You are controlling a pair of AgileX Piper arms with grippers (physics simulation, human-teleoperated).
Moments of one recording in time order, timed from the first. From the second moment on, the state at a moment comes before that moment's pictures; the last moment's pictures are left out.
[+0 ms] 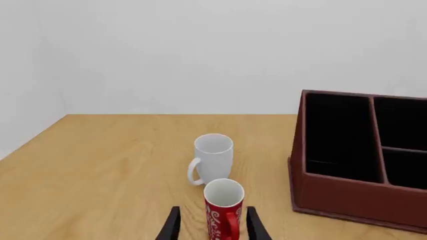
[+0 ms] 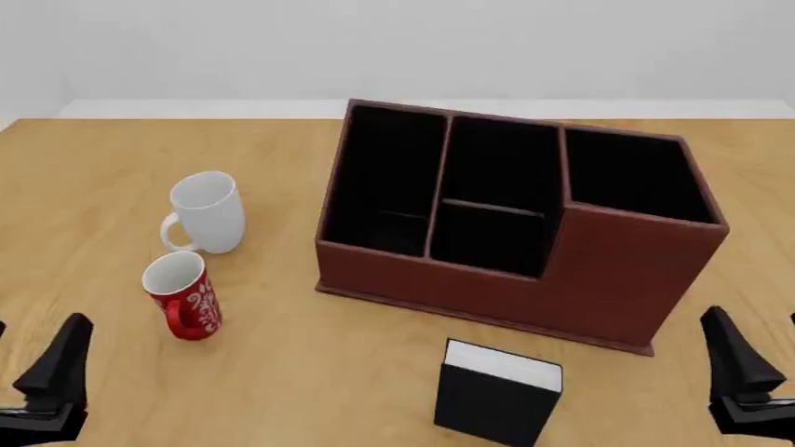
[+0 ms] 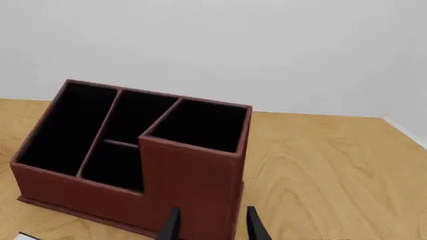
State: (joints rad) left arm 0.00 0.00 0.00 0.00 0.00; right arm 0.01 0.06 -0.06 0.04 -0.05
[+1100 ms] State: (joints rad) left arm 0.00 0.01 0.00 0.00 0.00; right arm 0.33 0.72 -0.54 0.37 -0.34
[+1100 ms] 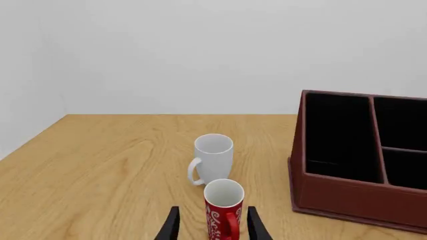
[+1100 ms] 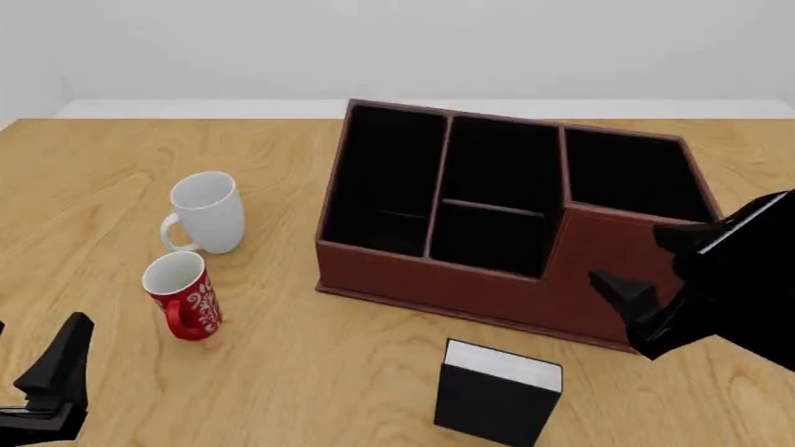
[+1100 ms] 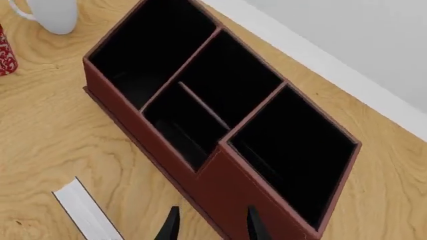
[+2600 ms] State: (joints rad) left arm 0.00 0.01 0.00 0.00 0.00; right arm 0.71 1.11 -0.87 0.85 -0.25
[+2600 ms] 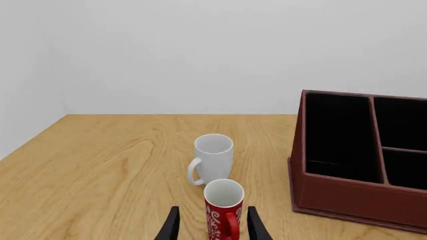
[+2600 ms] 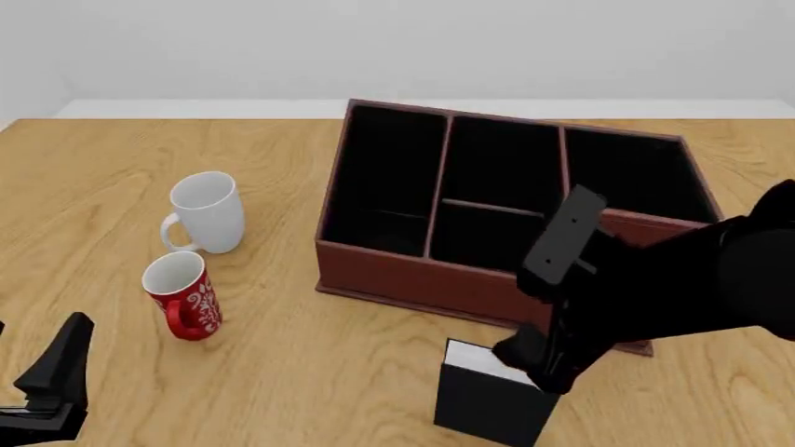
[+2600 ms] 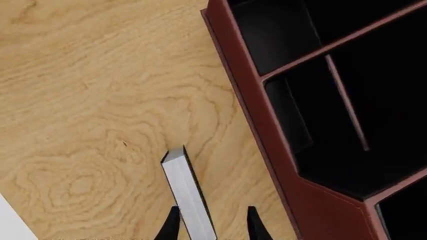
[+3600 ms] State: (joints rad) left arm 0.00 0.01 0.00 0.00 0.00; right arm 0.80 1.19 -0.77 0.77 -0.14
